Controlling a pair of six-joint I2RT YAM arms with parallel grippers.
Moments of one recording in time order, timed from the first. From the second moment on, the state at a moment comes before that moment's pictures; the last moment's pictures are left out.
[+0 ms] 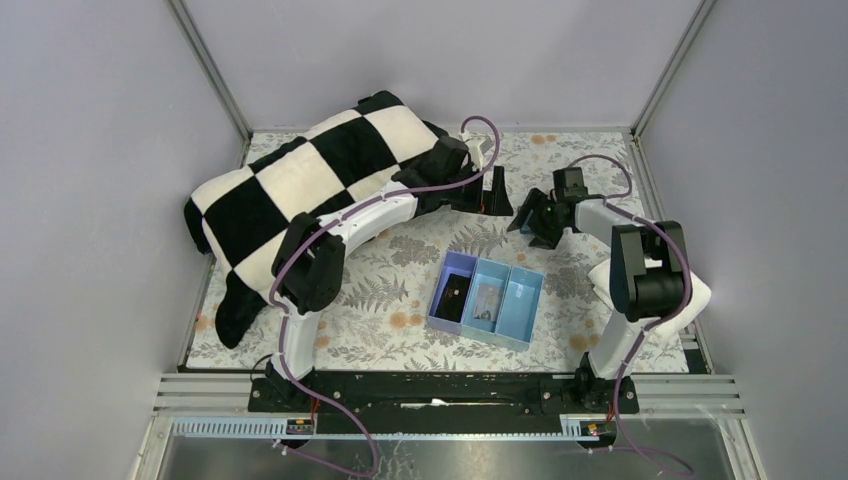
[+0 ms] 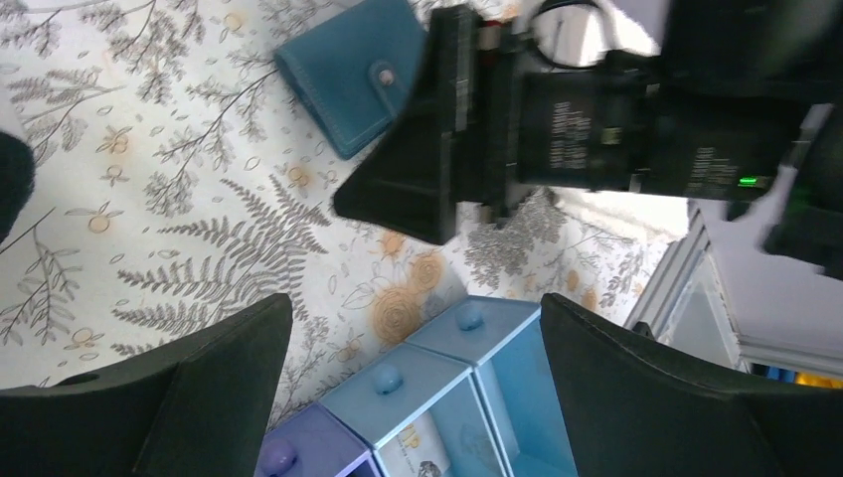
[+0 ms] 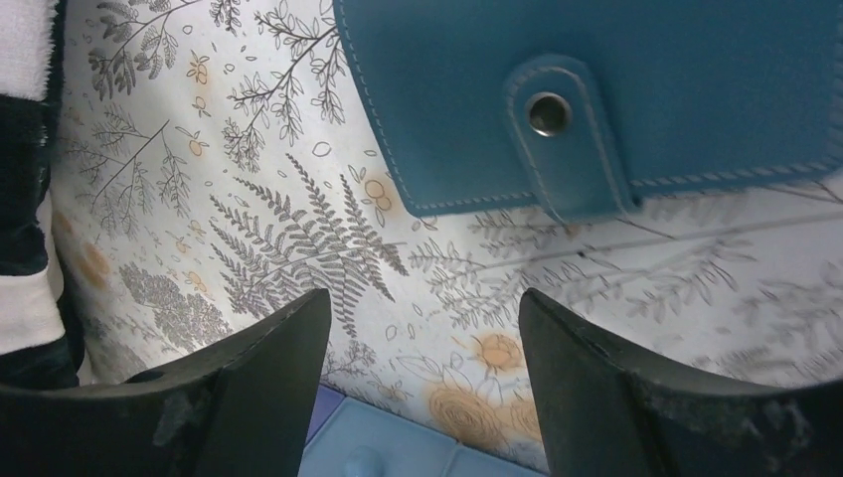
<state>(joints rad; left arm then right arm) -0.70 2.05 1.74 -0.27 0.43 -0.51 0.10 1.82 1.08 -0.33 -0.29 0.63</state>
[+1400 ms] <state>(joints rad) -0.66 1.98 1.64 -0.19 0.33 -0.41 0.15 2.14 1.66 -0.53 -0.17 0.60</state>
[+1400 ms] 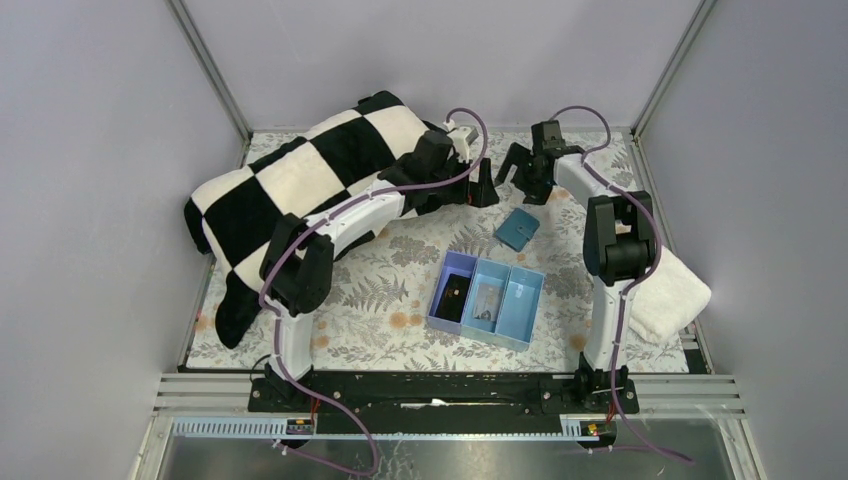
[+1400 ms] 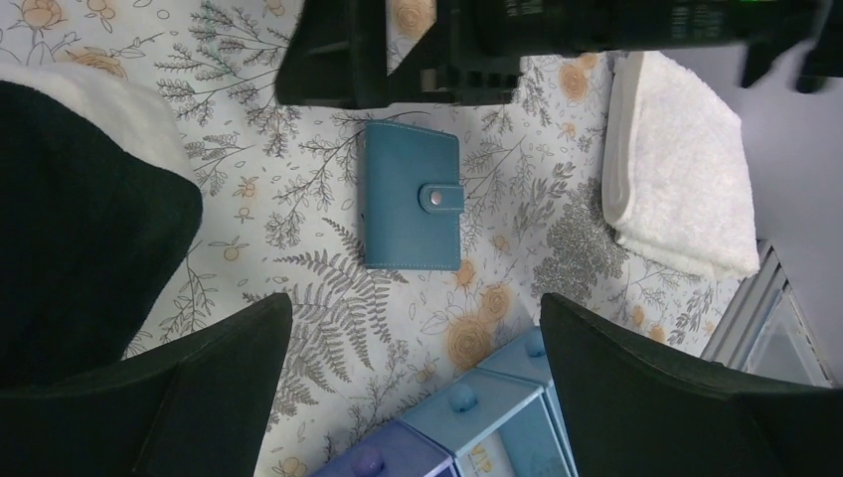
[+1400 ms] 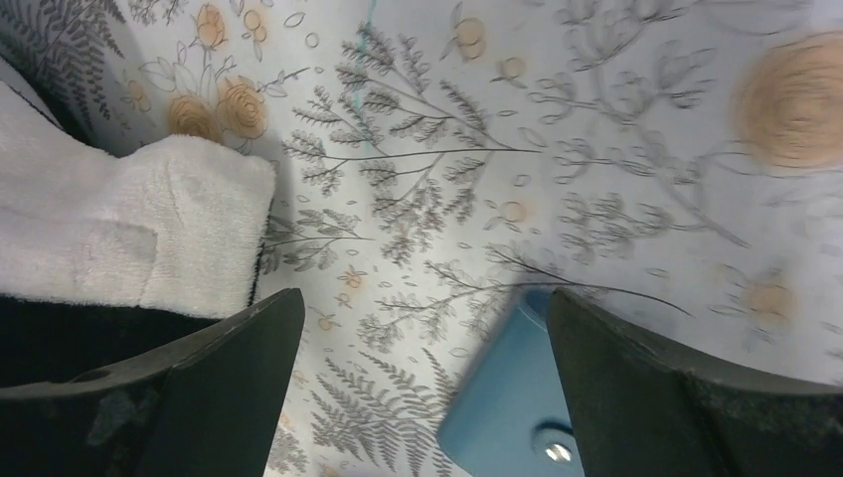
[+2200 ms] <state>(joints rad) -0.71 2.37 1.92 -0.28 0.24 -0.51 0.23 1.84 1.28 -0.49 0.06 0.51</state>
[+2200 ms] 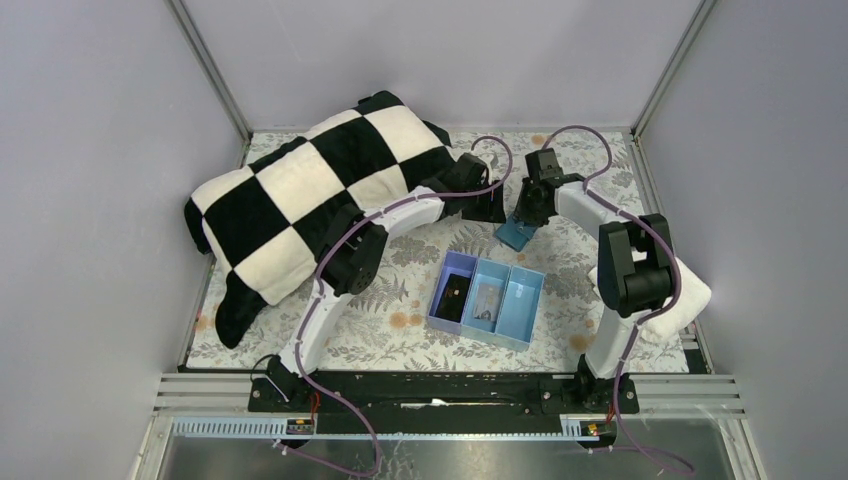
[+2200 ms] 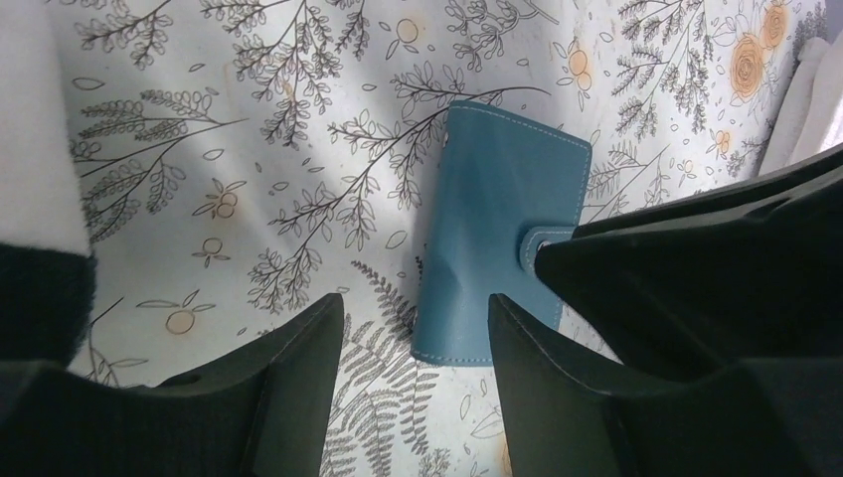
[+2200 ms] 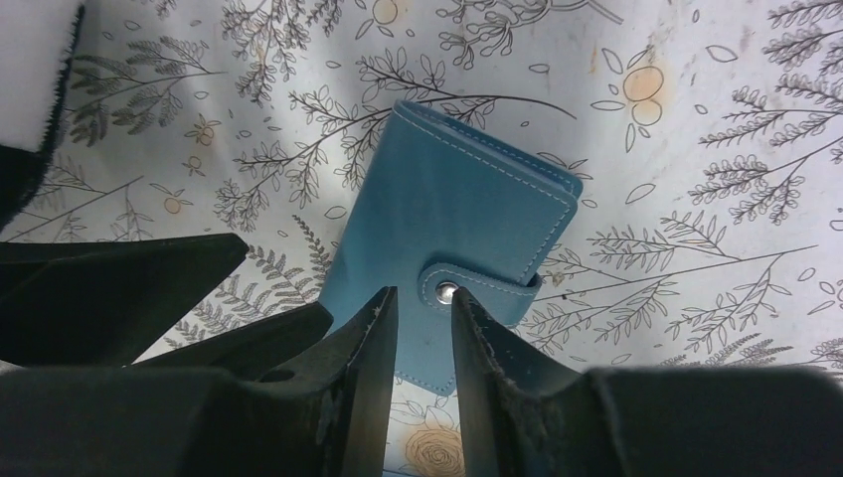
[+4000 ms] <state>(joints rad) -0.59 2.32 2.06 -0.54 0.34 -0.41 0.14 1.54 0.99 -0.03 -0.31 0.58</state>
